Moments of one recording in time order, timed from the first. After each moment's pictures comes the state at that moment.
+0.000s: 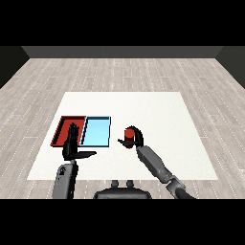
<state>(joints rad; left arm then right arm) 0.03 0.04 0.06 -1.63 0.06 -0.03 -0.37 -0.53 -0.01 0.46 -0.77 -0.51 -0.42 -0.57</state>
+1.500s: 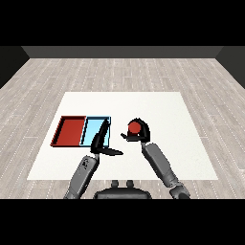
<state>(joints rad) -0.16 0.00 -0.32 -1.54 0.06 0.16 -0.21 -0.43 -0.04 0.32 -1.21 -0.28 -0.35 -0.39</state>
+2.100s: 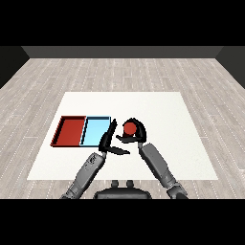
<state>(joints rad) -0.27 0.00 -0.43 -1.40 0.11 0.26 -0.24 -0.44 0.00 0.35 -1.26 -0.24 -0.33 -0.35</state>
